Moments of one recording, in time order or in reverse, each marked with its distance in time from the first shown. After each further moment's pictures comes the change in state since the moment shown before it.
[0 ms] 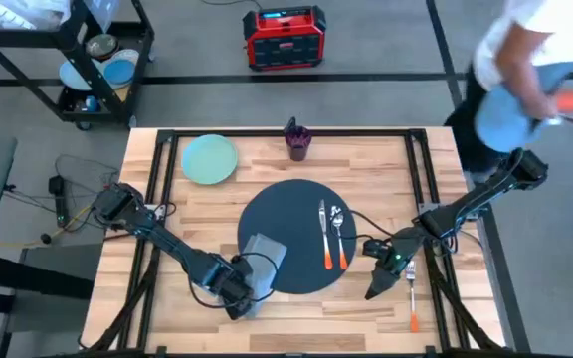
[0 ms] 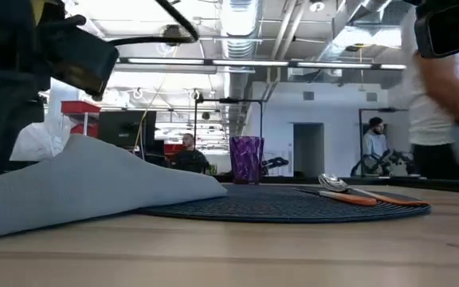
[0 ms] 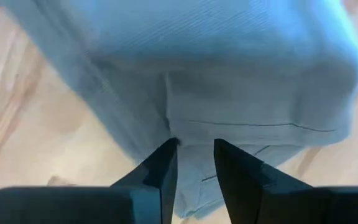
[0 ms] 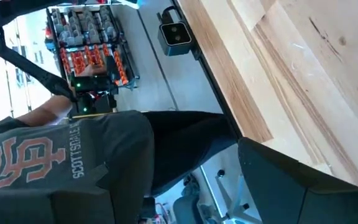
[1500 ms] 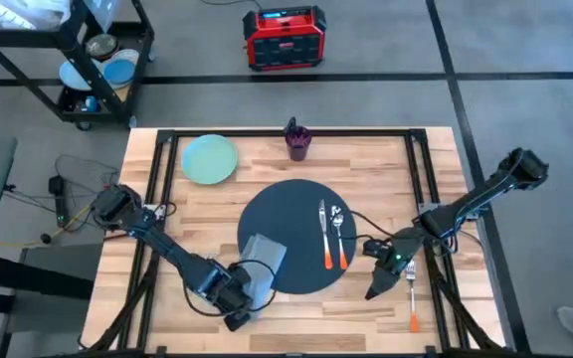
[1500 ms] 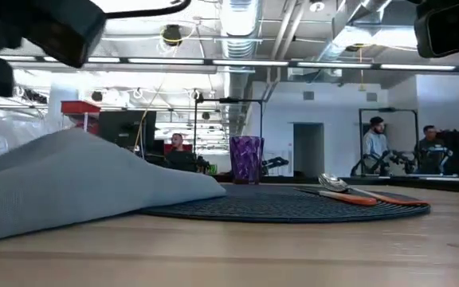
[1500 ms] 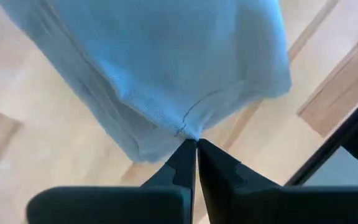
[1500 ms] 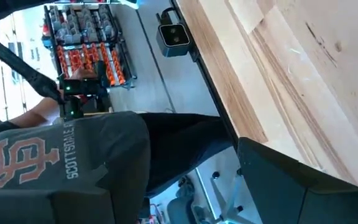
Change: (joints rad) left arm -0.062 -0.002 0.105 -0.088 0.110 -0.160; right arm 0.000 0.000 0.000 -0.008 0.005 -0.037
